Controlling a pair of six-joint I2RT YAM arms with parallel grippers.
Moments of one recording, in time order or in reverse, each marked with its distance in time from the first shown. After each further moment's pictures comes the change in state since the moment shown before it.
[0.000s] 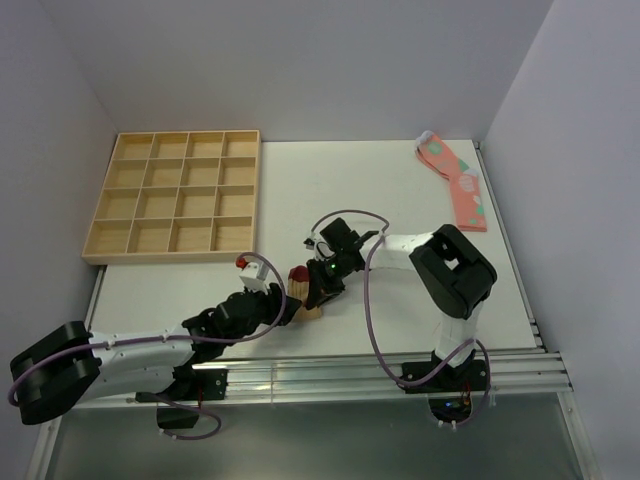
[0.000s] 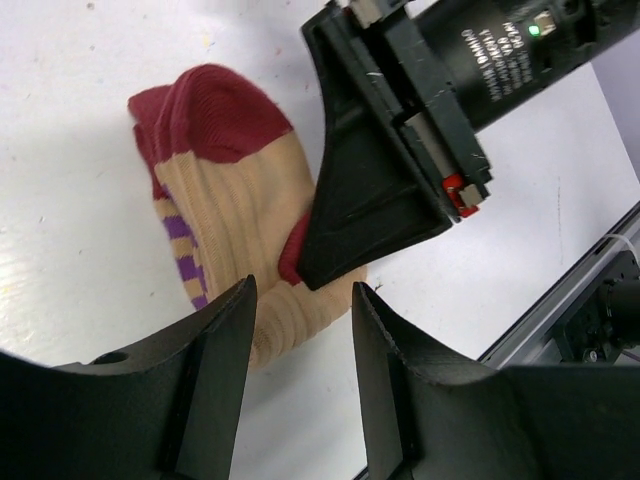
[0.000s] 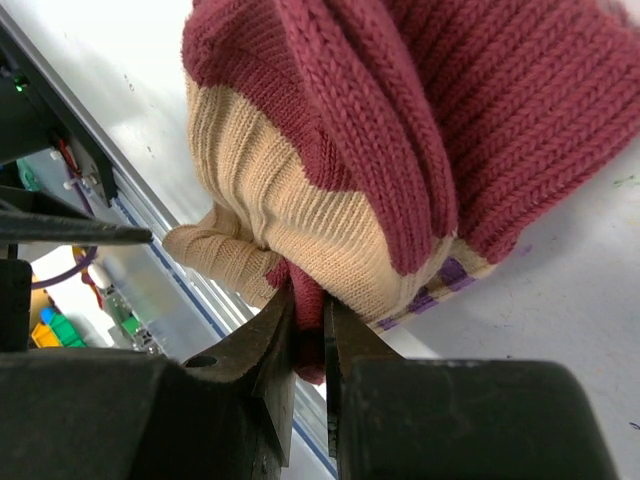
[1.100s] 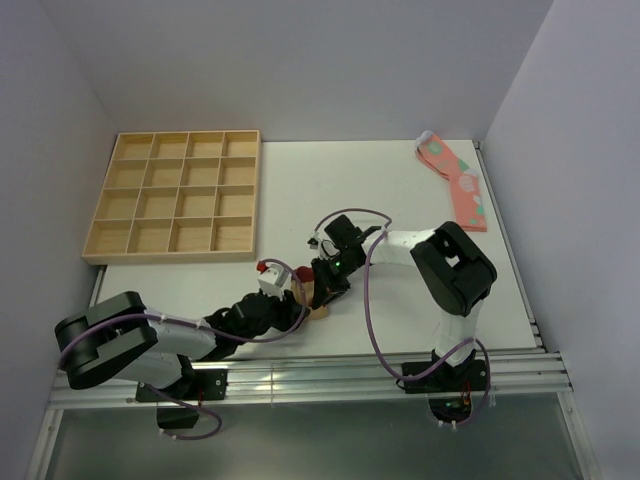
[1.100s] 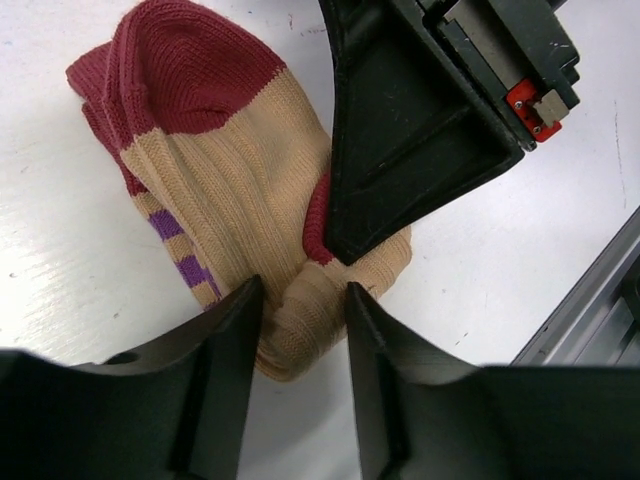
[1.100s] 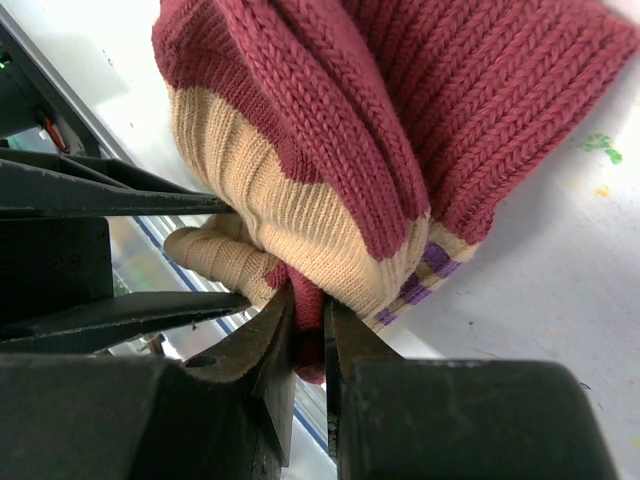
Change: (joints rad) left arm -0.013 0.318 0.000 0.277 0.089 0.116; right arm -0.040 0.015 0.029 -0.099 -0.031 -0.082
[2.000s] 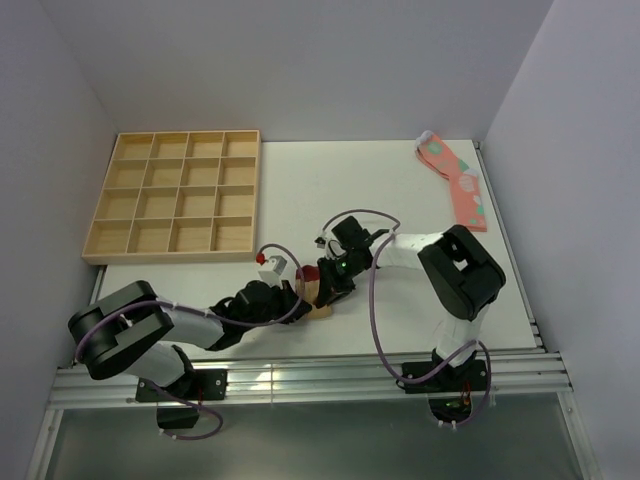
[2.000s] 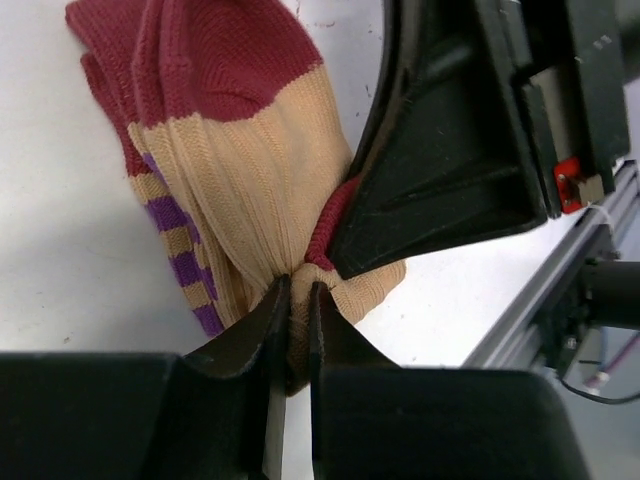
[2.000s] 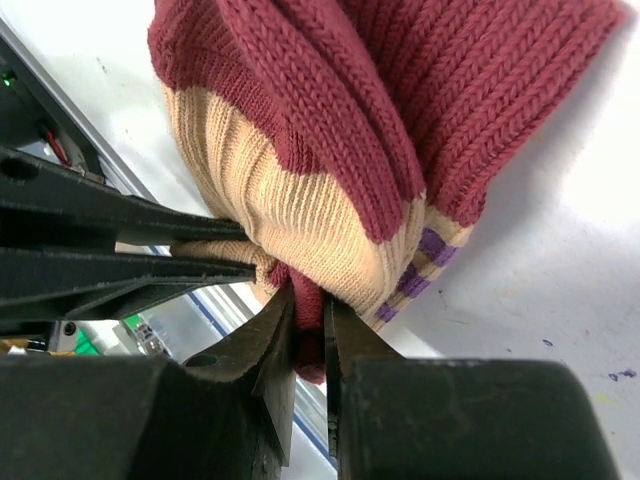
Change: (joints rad) left arm 0.092 0.104 0.063 -0.003 0.149 -0.202; right arm -0.021 -0.050 -0.066 0.050 0.014 0.029
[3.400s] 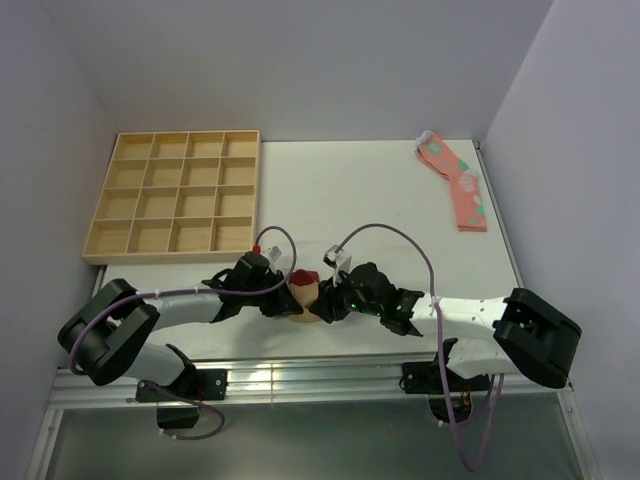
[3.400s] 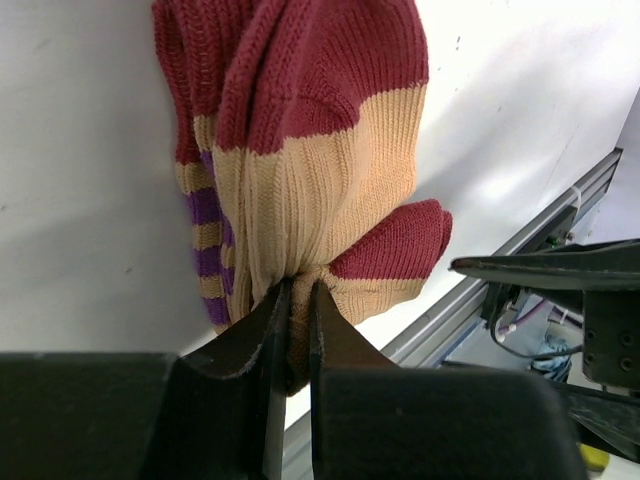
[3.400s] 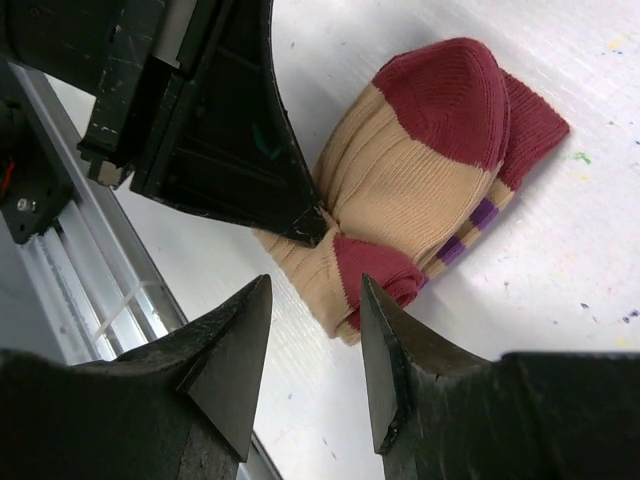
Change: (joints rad) left arm 0.226 -0.038 0.205 -0.583 0.353 -0.126; right arm 0.309 -0.577 -0.525 0.664 0.519 0.011
